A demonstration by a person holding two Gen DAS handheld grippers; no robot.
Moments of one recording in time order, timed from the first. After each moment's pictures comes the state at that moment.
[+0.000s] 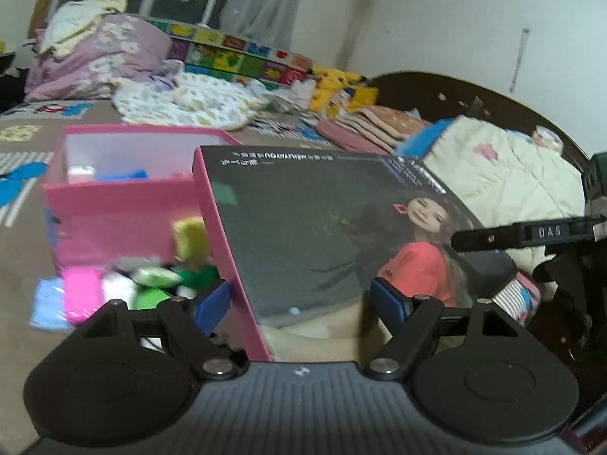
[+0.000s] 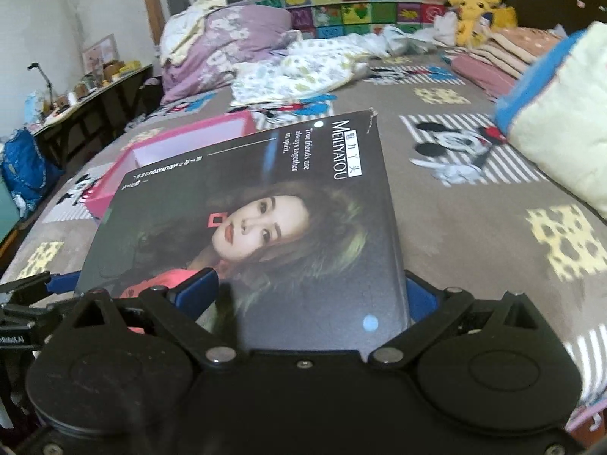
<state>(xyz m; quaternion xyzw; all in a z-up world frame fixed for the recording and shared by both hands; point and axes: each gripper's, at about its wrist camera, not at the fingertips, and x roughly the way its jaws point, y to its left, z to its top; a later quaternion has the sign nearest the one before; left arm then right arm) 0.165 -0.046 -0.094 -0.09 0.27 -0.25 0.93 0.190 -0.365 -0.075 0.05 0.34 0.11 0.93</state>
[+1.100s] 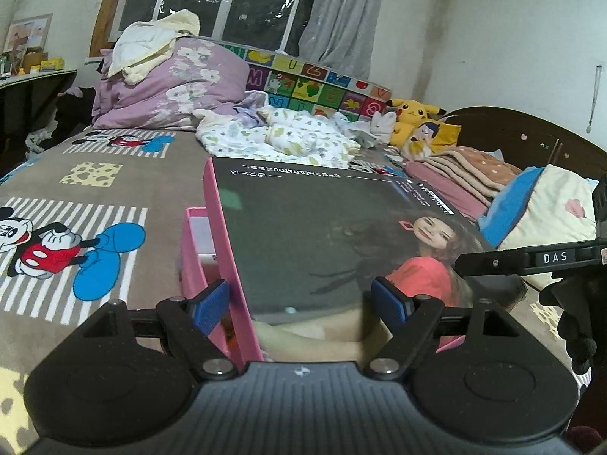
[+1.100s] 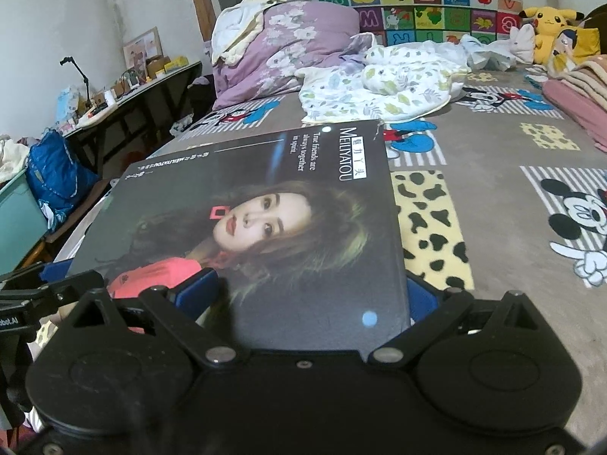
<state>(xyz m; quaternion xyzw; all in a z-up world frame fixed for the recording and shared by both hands) 0.297 0.072 -0.055 -0.08 0.26 -0.15 0.95 0.346 -0.233 -0.055 0.05 0.33 0.18 0.92</state>
